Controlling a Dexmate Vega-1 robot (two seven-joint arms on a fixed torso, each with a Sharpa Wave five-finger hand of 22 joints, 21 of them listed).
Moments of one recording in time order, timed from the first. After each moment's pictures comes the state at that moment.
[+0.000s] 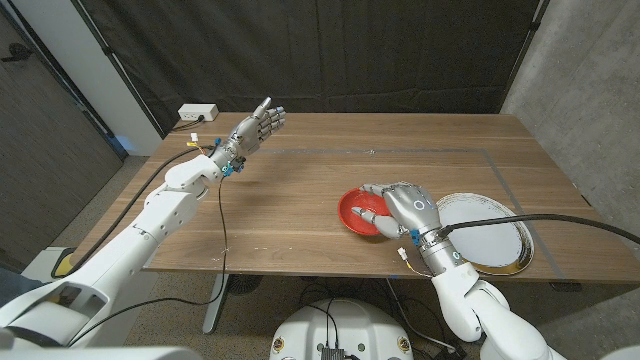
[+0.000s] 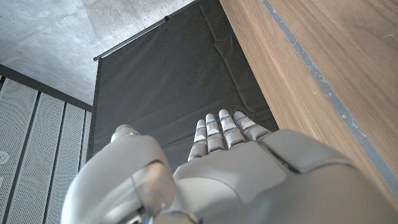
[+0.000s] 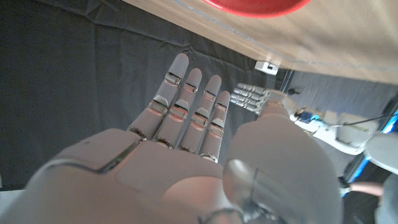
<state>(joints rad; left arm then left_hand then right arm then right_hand) 0.79 0.64 0.31 -1.41 -0.72 -0.17 -0.37 0.54 0.12 -0.14 0.10 0.26 0.15 0.06 0.20 0.19 0.20 0.01 0.21 0.19 0.16 0.00 0.19 0.18 0.05 -0.02 0.20 0.18 -1.51 -0.75 -0.46 -2.27 -1.03 -0.34 -0.46 0.80 0.06 0.03 0.08 0.27 0.65 -0.14 0.20 0.26 0.80 -0.11 0.22 0.34 0.75 -0.08 0.19 0.29 0.60 -0.06 0.72 0.17</state>
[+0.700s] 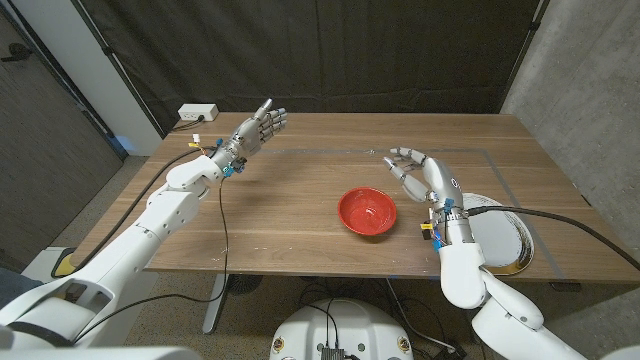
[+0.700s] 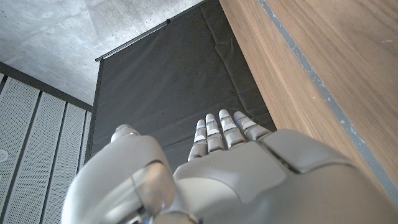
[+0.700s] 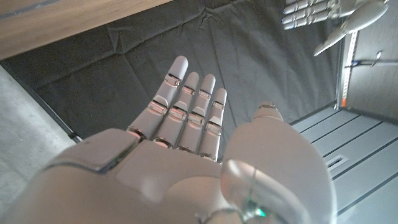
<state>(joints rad) 0.78 0.63 0.31 -1.37 -0.73 -0.18 -0.41 0.54 0.12 -0.13 0.10 0.26 0.15 0.06 0.20 0.19 0.20 0.01 0.21 0.19 0.16 0.00 0.19 0.18 0.05 -0.02 0.20 0.18 -1.44 -0.63 -0.32 -2.16 -0.42 -0.08 -0.65 0.76 0.08 0.03 0.09 0.24 0.64 -0.06 0.20 0.24 0.75 -0.03 0.20 0.31 0.66 -0.06 0.19 0.26 0.57 -0.05 0.66 0.17</state>
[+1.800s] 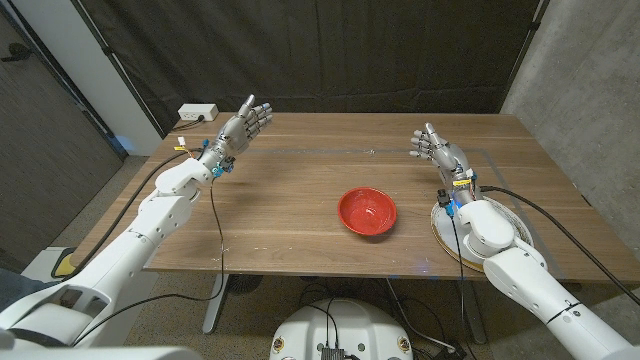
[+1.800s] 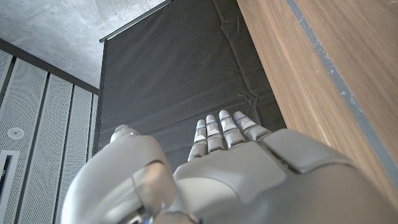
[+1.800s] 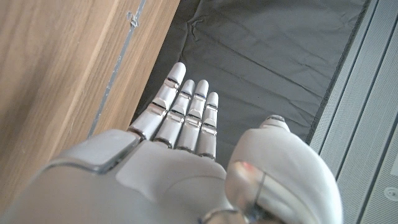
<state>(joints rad) 0.81 0.62 0.25 -1.34 -0.76 -0.24 -0.41 0.54 0.12 -0.15 0.10 0.26 0.15 0.06 0.20 0.19 0.18 0.00 0.20 0.19 0.14 0.01 0.19 0.18 0.04 -0.02 0.20 0.18 -1.23 -0.61 -0.21 -1.86 0.48 0.18 -0.25 0.63 0.05 -0.03 0.13 0.20 0.57 0.02 0.19 0.22 0.66 0.01 0.20 0.26 0.58 -0.05 0.19 0.23 0.53 -0.05 0.58 0.17</state>
